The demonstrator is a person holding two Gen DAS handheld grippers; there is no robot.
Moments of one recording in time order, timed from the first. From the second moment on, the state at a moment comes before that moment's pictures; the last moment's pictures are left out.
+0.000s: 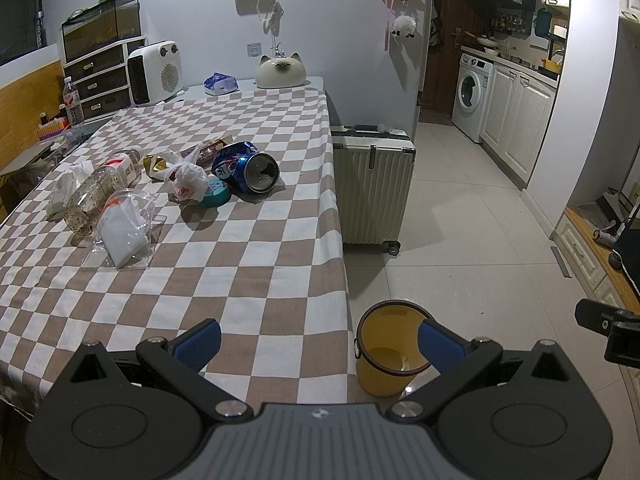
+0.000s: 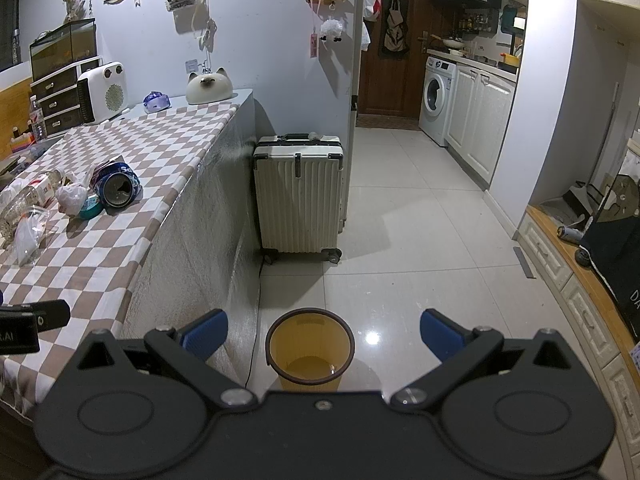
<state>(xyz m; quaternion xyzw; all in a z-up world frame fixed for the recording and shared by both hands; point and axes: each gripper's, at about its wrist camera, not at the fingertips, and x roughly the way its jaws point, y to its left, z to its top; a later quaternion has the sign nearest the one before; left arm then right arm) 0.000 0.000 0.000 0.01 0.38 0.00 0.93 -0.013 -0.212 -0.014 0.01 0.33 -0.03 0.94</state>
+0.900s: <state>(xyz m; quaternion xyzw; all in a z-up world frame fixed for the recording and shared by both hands) 0.002 0.002 0.001 0.01 0.38 0.00 0.93 -0.010 -0.210 -0.016 0.01 0.33 -0.03 0.94</state>
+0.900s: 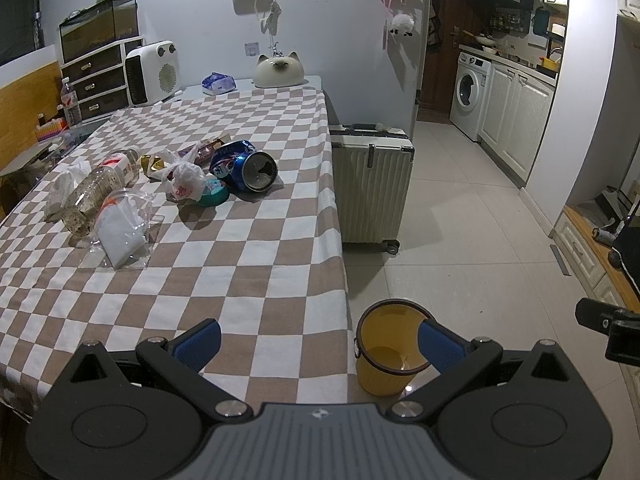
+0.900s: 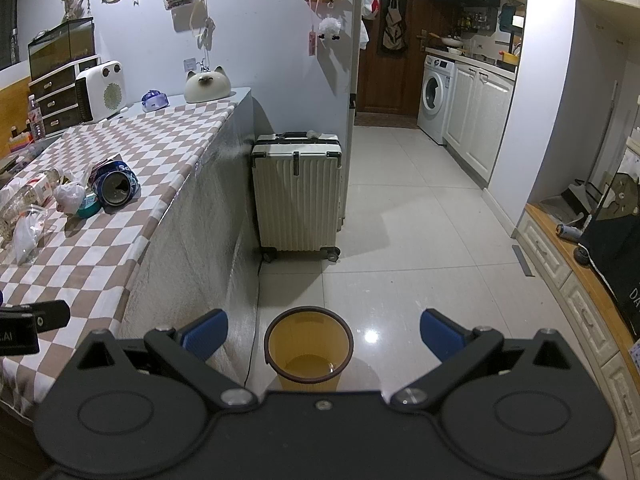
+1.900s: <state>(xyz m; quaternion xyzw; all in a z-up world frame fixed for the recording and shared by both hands) 0.055 0.180 0.000 -0.02 0.30 0.17 0.94 0.052 -0.131 0.009 0.01 0.27 0.03 0.96</state>
